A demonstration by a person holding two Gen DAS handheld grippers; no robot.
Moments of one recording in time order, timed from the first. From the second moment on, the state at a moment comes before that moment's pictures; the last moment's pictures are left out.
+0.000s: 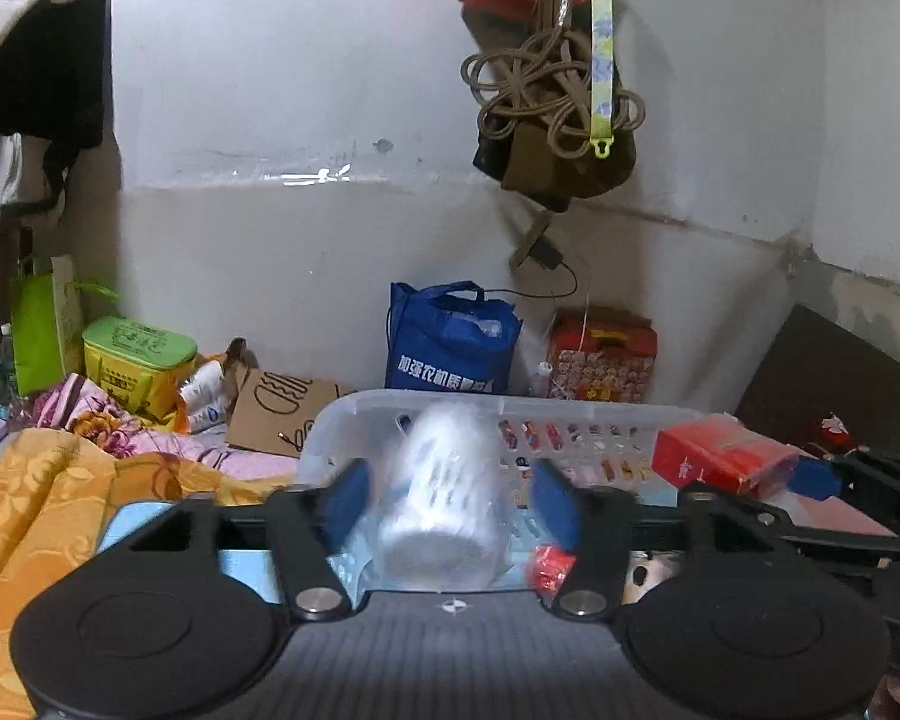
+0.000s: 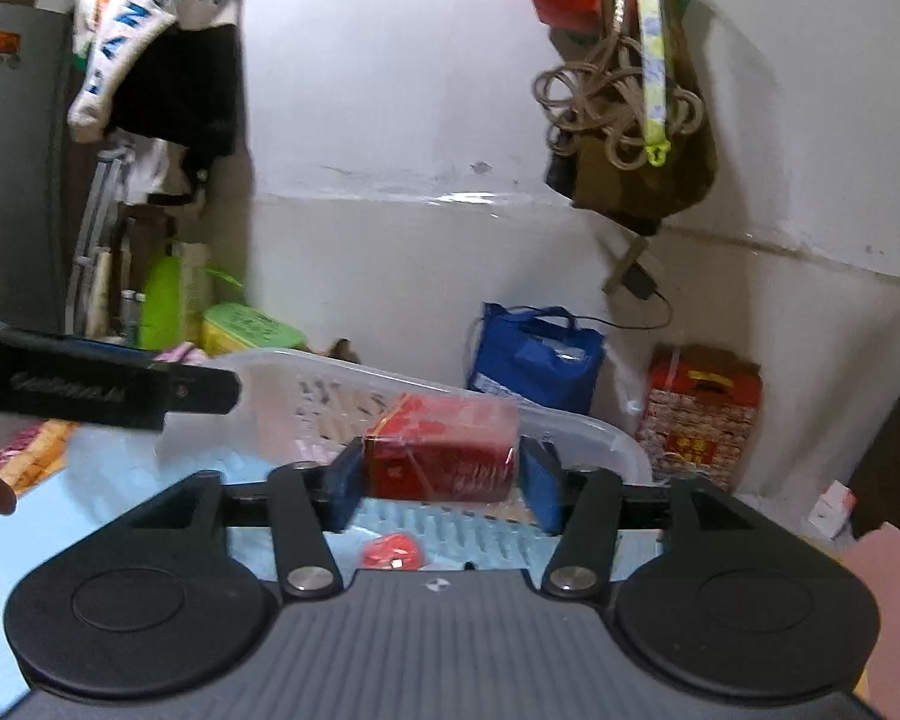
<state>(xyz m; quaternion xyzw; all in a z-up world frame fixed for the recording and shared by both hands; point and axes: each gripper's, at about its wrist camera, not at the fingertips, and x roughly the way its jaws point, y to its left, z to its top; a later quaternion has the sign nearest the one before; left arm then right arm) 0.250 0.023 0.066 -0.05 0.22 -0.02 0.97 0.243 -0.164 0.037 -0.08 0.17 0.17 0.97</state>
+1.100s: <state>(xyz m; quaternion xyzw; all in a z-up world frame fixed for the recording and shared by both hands) 0.115 0.029 -0.057 0.02 0.32 -0.12 0.94 0.122 -0.173 -0.073 -0.09 0.24 0.24 0.94</state>
